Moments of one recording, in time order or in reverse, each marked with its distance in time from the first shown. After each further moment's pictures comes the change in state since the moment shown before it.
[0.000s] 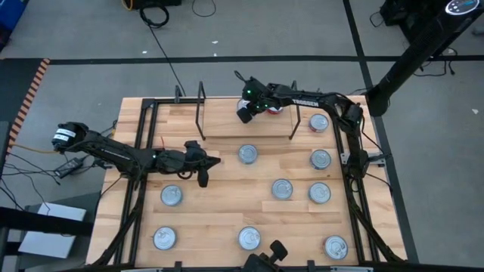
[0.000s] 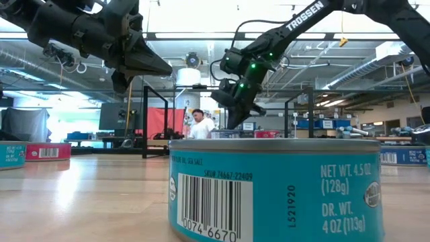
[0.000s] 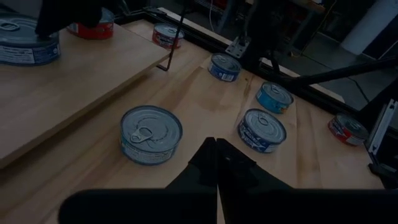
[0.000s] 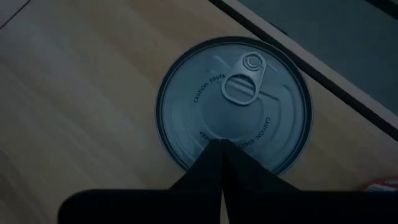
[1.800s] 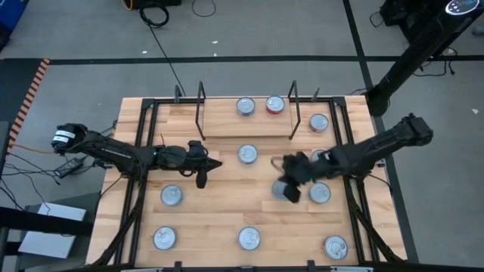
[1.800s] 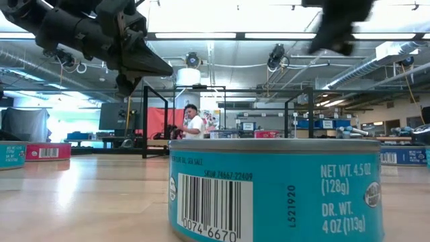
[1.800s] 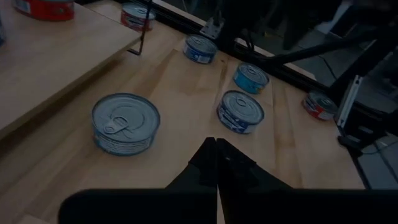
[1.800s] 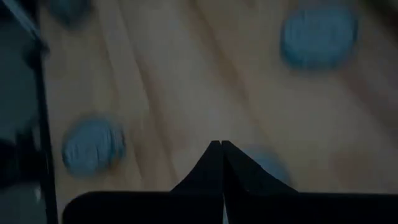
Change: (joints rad) left arm 0.068 0.000 0.000 -0.008 0.209 0.040; right arm 0.866 -0.793 -0.632 -0.056 0.166 0.440
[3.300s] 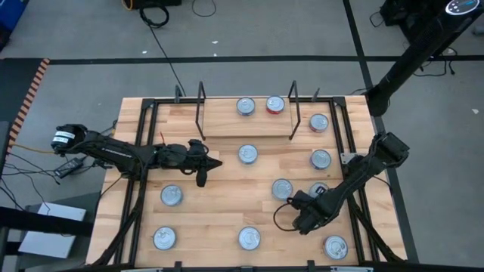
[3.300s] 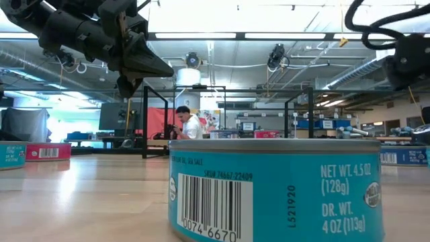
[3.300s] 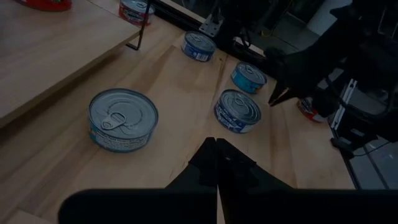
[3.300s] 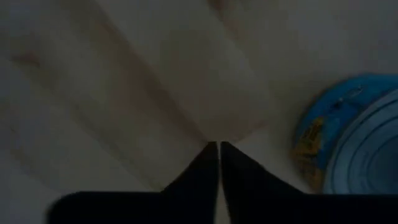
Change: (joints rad) left arm 0.024 0.000 0.000 -0.003 0.043 -0.032; right arm 0.362 0.429 -0.006 -0.243 -0.185 0.635
